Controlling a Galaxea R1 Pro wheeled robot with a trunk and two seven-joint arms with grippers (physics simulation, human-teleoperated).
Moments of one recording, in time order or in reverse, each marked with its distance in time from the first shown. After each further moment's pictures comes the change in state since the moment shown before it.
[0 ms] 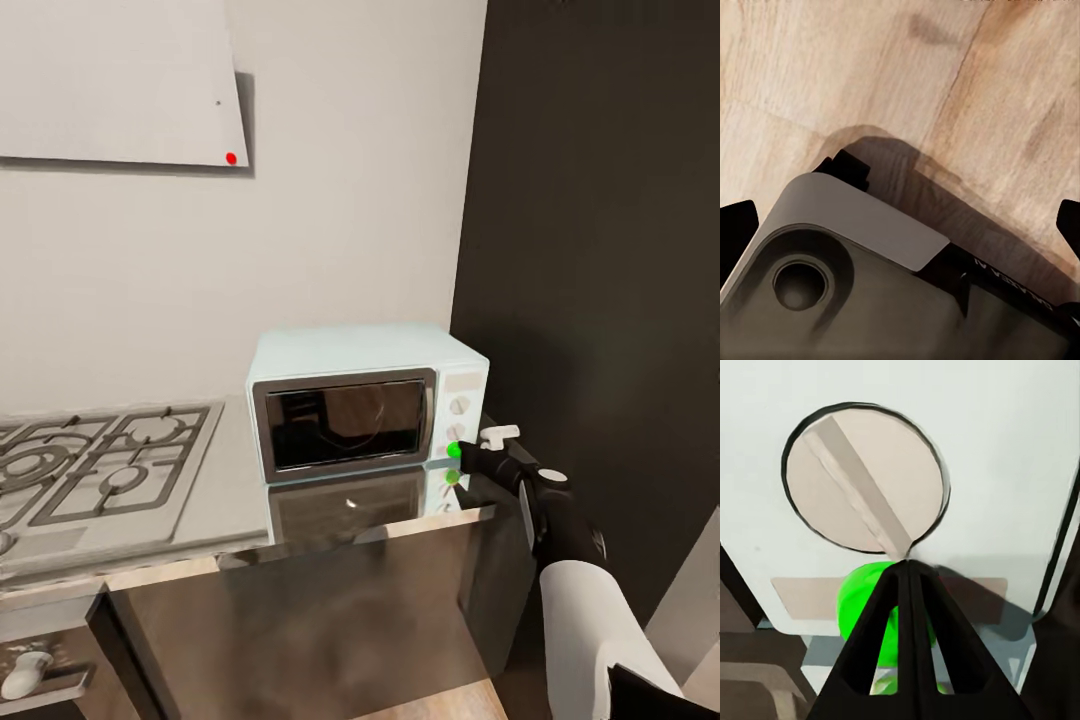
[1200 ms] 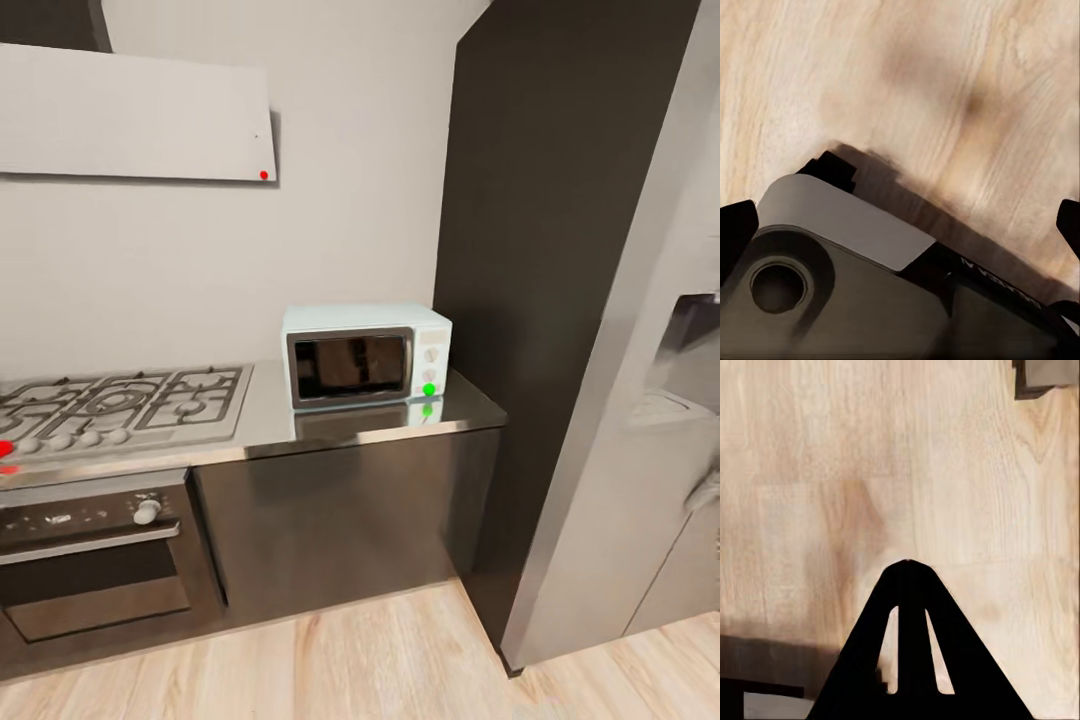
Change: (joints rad) left arm 0.000 -0.028 -0.002 0.002 -0.013 -0.032 0.001; right arm 0.361 -0.187 -0.055 0.862 0.222 -0.270 -0.493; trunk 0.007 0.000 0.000
